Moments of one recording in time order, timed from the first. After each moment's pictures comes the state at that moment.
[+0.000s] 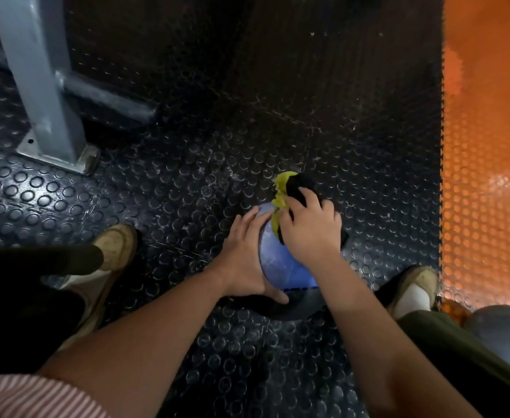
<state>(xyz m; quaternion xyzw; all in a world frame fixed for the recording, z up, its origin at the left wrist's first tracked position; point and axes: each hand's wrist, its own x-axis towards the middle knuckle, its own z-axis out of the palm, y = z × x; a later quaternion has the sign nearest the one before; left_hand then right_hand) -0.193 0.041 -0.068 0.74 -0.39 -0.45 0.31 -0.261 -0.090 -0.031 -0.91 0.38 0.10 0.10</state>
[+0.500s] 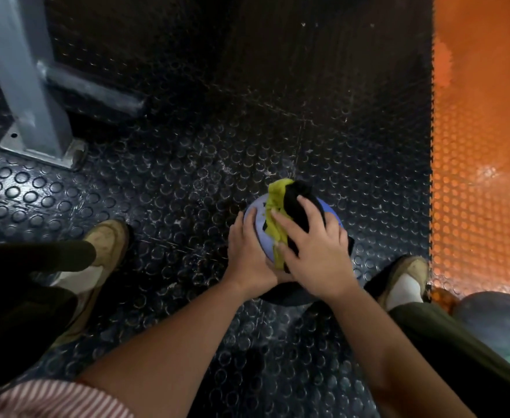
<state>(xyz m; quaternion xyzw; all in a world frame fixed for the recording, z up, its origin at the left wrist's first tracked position) -0.236 0.026 -0.080 0.78 -0.24 -0.40 0.41 -0.317 -0.074 -0.024 -0.95 0.29 0.08 0.08</state>
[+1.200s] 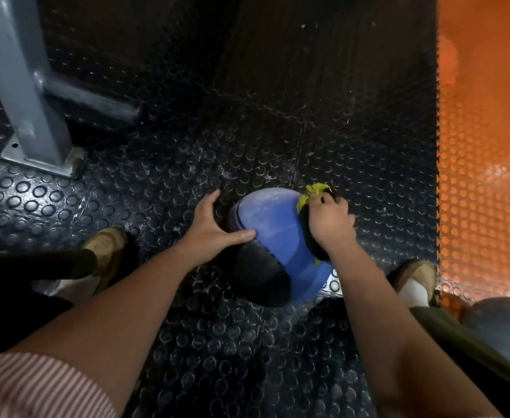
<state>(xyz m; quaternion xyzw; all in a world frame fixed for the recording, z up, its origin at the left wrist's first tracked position) -0.151 0.037 -0.088 0.76 -0.15 -0.46 0.43 -0.274 -0.148 -0.063 -0.78 0.56 0.14 0.24</state>
